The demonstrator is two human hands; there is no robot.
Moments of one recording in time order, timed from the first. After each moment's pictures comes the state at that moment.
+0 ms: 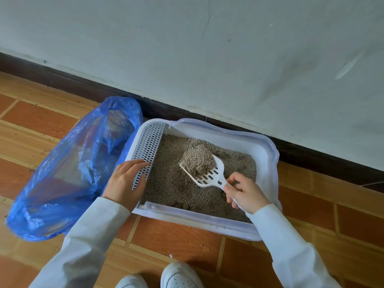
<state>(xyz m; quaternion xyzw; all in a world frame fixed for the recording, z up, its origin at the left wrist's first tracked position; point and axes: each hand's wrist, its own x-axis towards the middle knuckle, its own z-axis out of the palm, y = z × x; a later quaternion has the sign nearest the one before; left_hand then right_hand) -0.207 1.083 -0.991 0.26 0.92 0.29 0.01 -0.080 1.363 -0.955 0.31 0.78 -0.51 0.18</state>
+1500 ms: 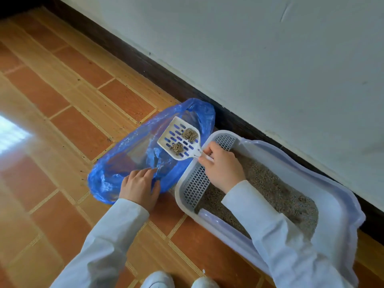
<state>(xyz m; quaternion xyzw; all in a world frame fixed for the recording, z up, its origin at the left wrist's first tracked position) -0.204 0.985 -1.001 0.01 0.99 0.15 0.07 -0.241 1.196 -0.931 0.03 0.94 -0.31 0.13</state>
